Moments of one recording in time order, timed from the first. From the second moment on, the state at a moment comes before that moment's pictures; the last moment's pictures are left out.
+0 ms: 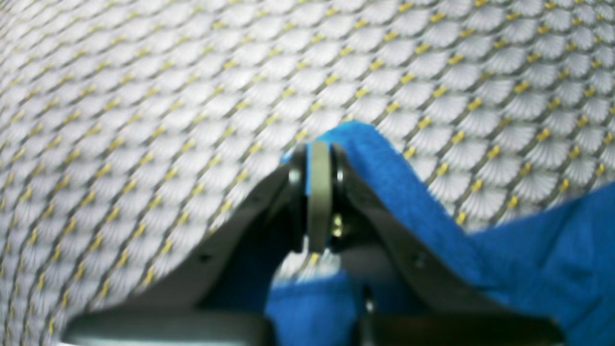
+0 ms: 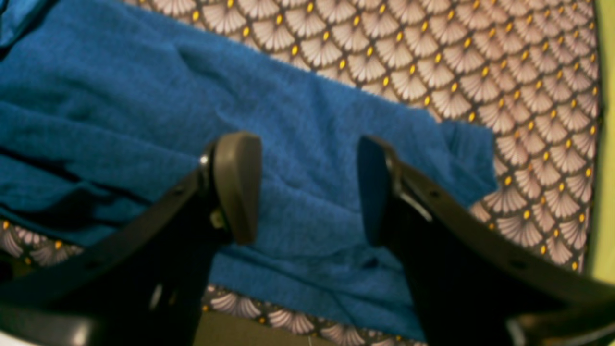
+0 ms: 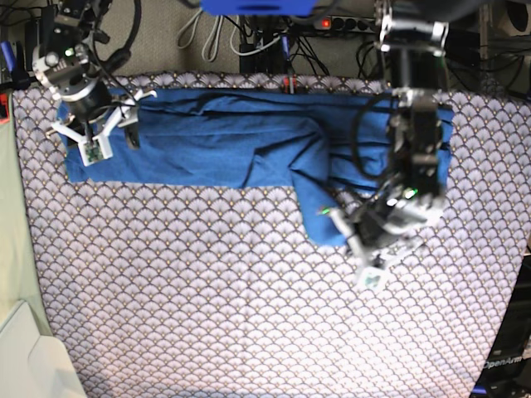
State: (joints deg) left arm -9.6 -4.7 -2.0 93.3 -4.2 -20.8 52.3; right arm -23.2 -1.7 26.0 114.2 -0.5 39.7 -37.0
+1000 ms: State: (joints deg) left arm 7.7 -14.2 -24.5 109.4 -4.0 -39.5 58.9; right arm -22.8 -1.5 26.0 114.2 -0.7 39.7 -37.0
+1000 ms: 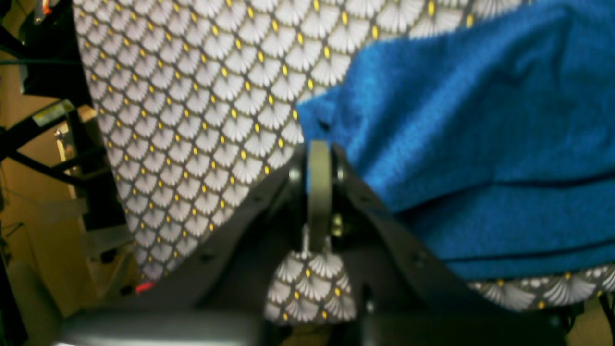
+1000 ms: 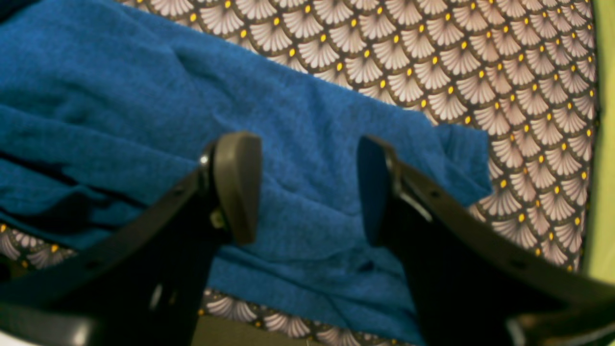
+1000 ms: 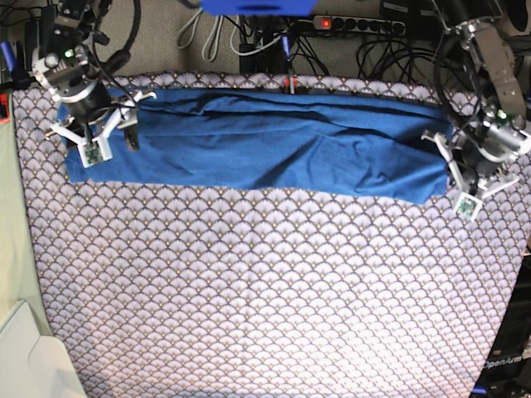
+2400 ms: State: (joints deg) left arm 12.0 -13.0 -27.7 104.8 -4.1 -39.6 58.2; right arm -23.0 -1.5 26.0 114.2 -0.6 39.7 -37.0
